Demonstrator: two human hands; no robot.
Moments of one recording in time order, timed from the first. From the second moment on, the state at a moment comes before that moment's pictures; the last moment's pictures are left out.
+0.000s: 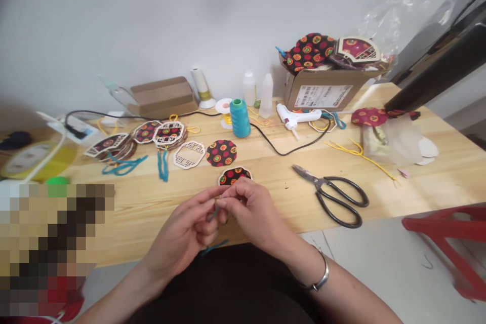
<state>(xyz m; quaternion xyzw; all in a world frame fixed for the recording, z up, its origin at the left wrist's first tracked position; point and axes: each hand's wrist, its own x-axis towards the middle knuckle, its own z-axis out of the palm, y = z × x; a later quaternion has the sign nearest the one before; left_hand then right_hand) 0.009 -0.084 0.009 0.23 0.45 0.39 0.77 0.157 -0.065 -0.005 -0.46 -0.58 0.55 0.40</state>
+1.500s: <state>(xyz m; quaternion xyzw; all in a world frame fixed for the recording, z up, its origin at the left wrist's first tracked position) -0.001 -0.077 0.008 0.23 0.49 0.51 0.67 0.192 -0.074 -0.013 -0.36 -0.92 -0.03 0.16</state>
